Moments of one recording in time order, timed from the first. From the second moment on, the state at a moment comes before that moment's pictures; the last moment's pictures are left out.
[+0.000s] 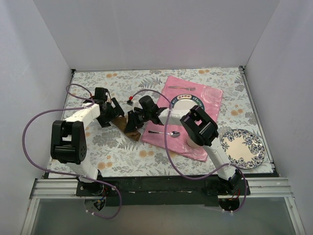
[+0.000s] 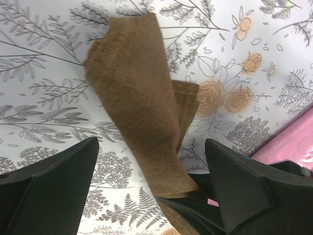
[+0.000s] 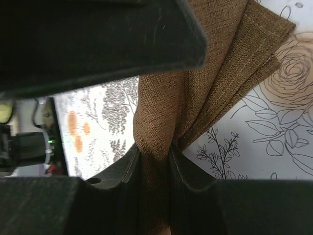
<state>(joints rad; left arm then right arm) -0.08 1.65 1.07 -0.52 0.04 -0.65 0.86 2.33 1.60 0.11 -0.69 0.46</state>
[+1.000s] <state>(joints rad) -0.10 1.77 1.09 -0.45 0.05 -0.63 0.86 2.26 1.66 -0.13 -0.53 0.31</state>
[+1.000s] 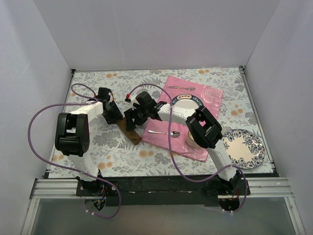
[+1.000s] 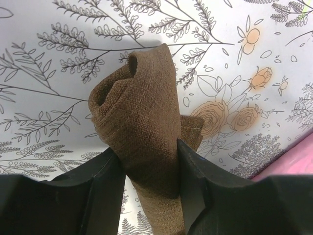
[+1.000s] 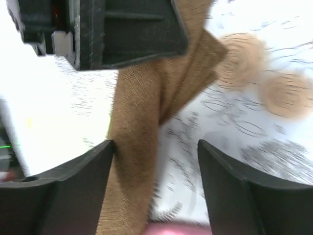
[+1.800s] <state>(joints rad) -0.09 1.79 1.11 -0.46 0.11 -0.61 1.13 2.30 1.84 -0.40 0.18 -0.13</state>
